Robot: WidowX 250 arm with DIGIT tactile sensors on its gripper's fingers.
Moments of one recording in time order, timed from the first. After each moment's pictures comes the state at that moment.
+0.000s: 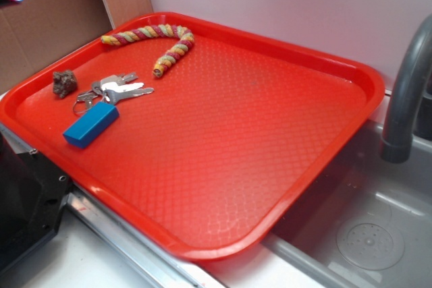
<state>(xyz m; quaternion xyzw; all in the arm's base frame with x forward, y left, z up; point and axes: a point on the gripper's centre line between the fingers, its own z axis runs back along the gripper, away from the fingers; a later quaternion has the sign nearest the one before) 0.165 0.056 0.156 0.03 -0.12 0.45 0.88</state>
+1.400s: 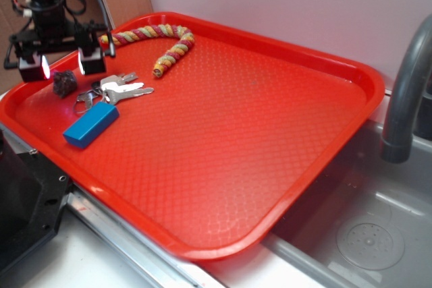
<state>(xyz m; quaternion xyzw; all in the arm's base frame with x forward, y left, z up) 0.169 0.152 0.022 0.11 -0.05 0.51 0.85</state>
